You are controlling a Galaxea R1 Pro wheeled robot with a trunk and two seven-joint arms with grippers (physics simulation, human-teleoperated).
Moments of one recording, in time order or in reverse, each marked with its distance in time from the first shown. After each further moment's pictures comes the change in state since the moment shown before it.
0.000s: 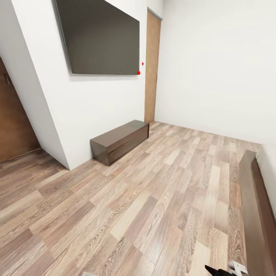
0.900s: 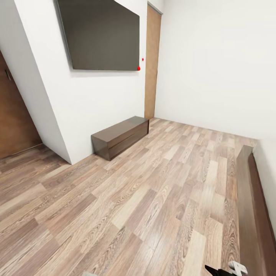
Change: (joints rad) left arm 0.000 0.000 -0.001 0.000 0.000 0.002 -0.001; right arm 0.000 0.000 0.000 0.000 0.000 0.000 0.001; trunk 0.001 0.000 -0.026
